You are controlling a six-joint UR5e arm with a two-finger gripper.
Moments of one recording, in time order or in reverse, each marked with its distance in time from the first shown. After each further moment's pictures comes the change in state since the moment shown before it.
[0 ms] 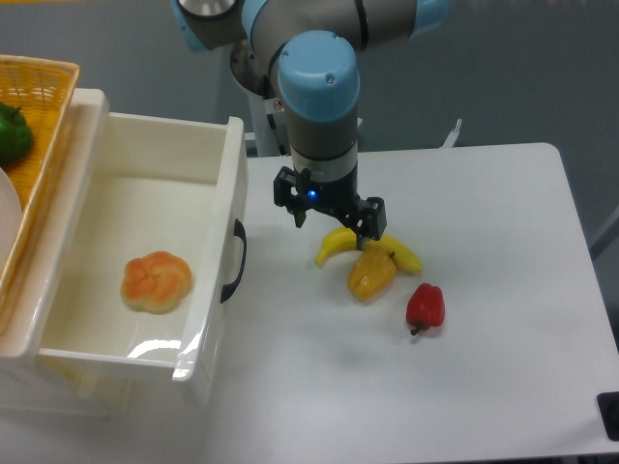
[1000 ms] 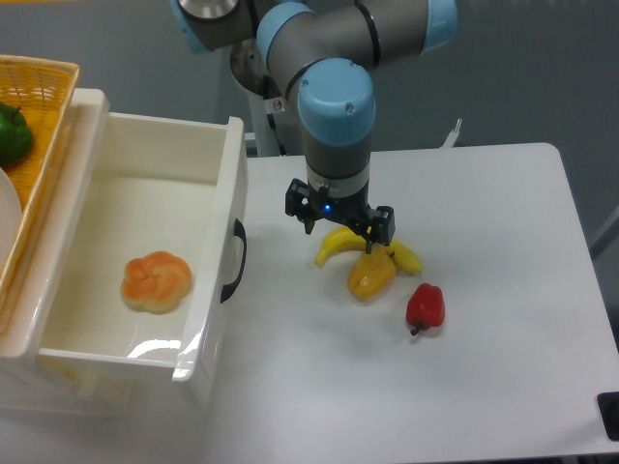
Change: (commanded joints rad) arm 0.000 -0.044 -0.057 0.034 0.000 -0.100
